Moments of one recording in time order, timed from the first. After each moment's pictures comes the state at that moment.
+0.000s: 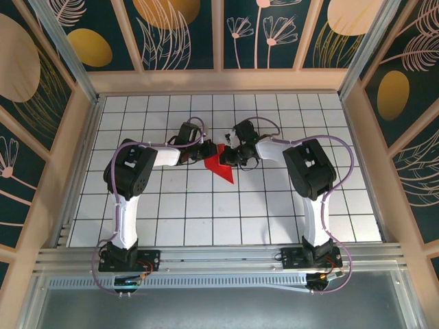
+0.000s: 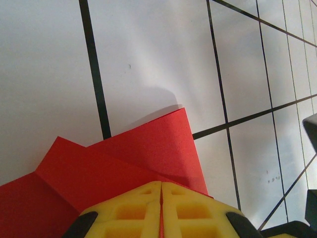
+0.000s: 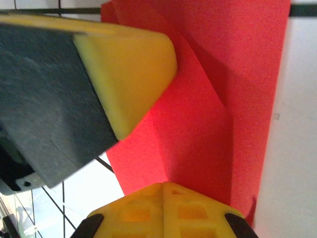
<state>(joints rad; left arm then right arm) -0.45 2.12 1.17 0.19 0.44 -0.67 0.54 2.06 1.29 -0.26 -0.55 0.50</state>
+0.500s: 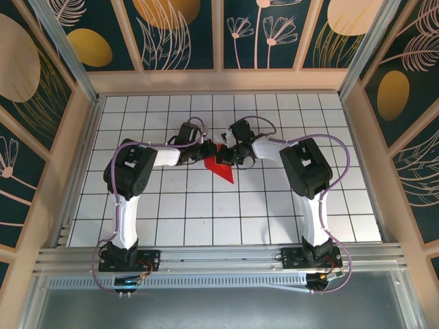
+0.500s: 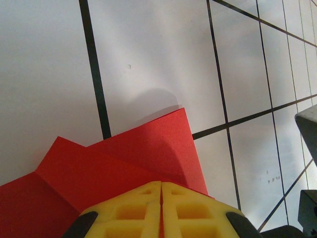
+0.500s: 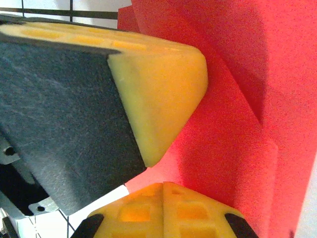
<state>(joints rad) -0.45 2.12 1.18 0.19 0.44 -0.67 0.56 2.09 1.33 -0.26 -0.55 0.50</state>
